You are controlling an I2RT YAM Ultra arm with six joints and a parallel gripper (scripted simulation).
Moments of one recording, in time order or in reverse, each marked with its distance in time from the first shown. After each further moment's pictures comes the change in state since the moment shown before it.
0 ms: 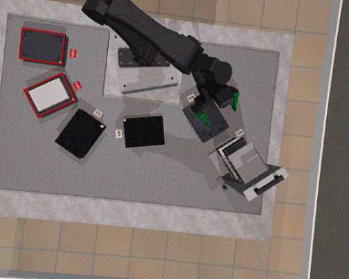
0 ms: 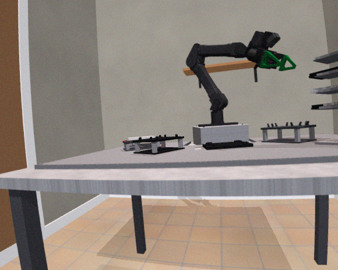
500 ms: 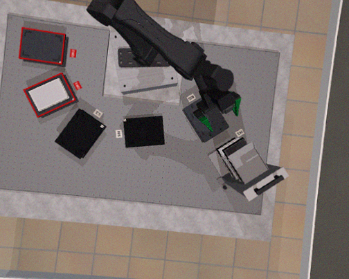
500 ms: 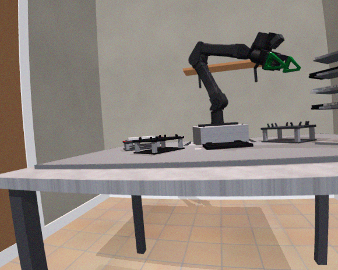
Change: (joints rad) arm -0.038 0.068 -0.015 0.095 -0.033 -0.021
